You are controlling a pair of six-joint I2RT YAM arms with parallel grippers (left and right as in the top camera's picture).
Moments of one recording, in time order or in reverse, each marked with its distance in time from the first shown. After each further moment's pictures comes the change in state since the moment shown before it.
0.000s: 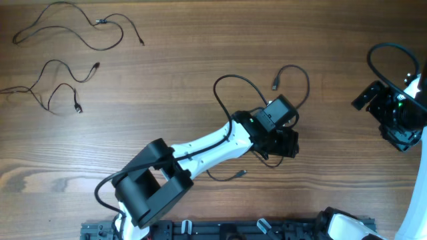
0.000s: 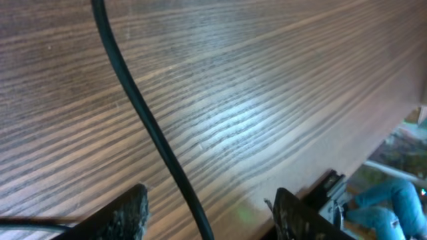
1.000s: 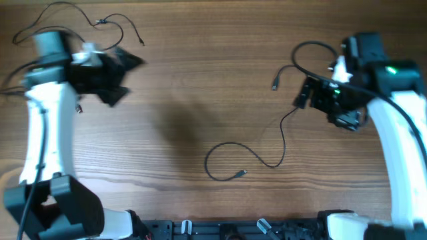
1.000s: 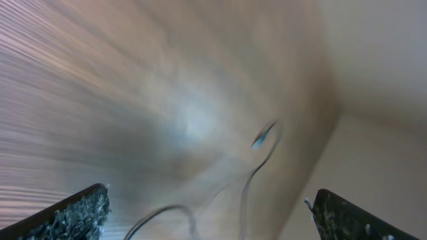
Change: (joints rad) left arm 1.169 -0.336 0.054 -0.523 0.291 0.205; right arm 0.402 0.113 0.000 0.033 -0.049 0.001
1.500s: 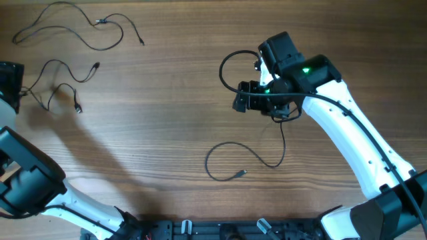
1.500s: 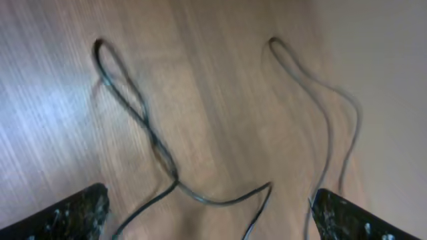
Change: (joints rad) left arm 0.545 0.382 0.060 0.715 -0.496 -0.093; right arm 0.401 0.188 0.002 0.261 -0.089 0.076
